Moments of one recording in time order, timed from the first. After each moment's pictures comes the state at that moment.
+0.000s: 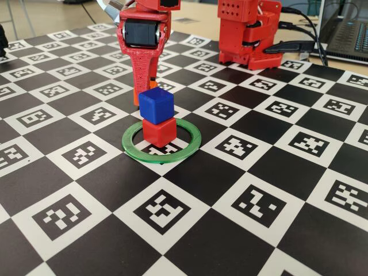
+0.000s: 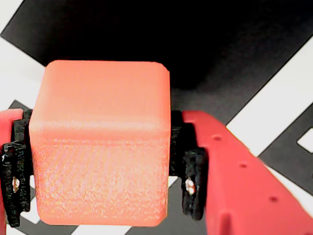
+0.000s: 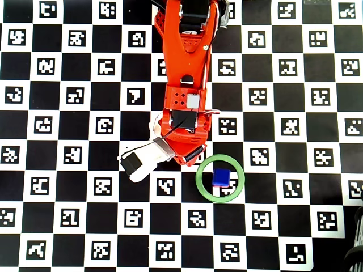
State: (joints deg) arm 6.2 84.1 111.0 54.3 -41.8
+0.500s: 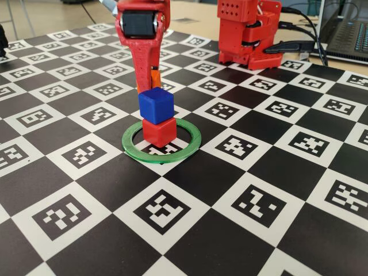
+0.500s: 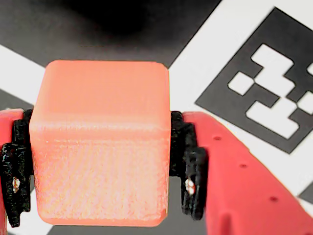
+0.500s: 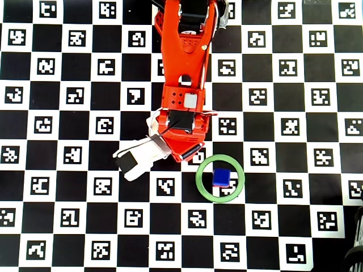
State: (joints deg) arm 8.7 84.1 101.1 69.8 -40.2
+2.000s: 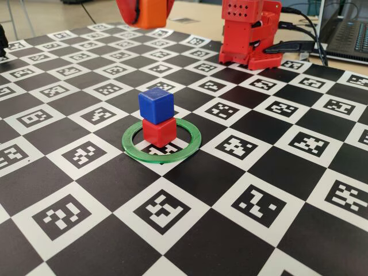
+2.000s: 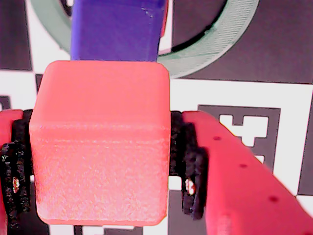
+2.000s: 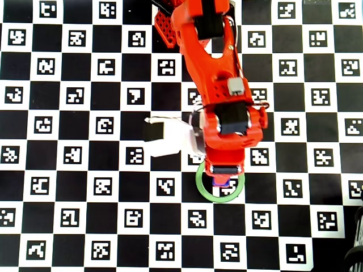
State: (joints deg) arm -8.8 66.9 48.8 99.8 9.5
